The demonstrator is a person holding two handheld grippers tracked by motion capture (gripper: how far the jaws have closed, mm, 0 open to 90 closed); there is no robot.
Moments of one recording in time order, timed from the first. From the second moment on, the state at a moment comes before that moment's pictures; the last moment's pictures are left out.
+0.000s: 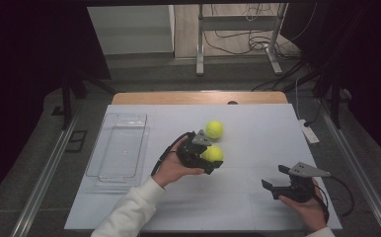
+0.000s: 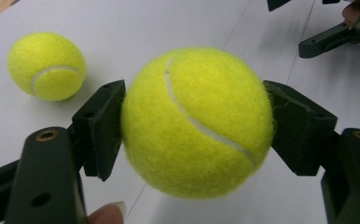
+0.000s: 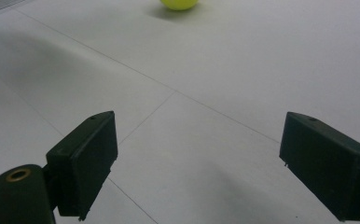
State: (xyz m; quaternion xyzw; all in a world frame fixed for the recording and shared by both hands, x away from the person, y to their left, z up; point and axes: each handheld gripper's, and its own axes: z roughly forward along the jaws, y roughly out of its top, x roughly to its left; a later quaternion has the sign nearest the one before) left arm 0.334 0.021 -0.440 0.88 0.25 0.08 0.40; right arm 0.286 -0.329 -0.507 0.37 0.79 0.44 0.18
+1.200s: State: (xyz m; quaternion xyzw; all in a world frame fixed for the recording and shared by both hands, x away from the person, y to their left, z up) left arm 0.332 0.043 -0.420 0.85 0.27 0.11 0.45; right arm 0.286 -0.330 -0.507 0.37 0.79 0.44 0.19
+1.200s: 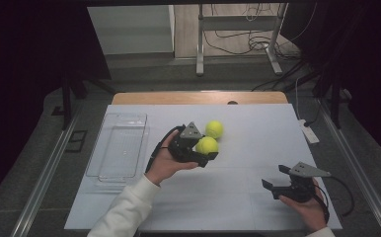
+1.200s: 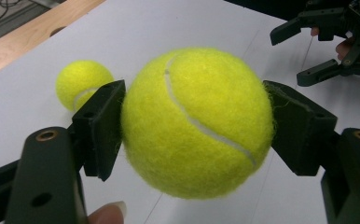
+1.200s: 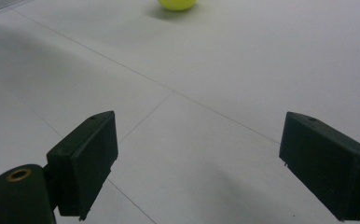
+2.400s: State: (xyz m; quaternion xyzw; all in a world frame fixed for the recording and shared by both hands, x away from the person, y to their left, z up) left arm 0.334 0.066 -0.405 0.83 0.29 0.13 0.47; right arm 0.286 -0.330 -0.505 0.37 0.79 0.44 0.19
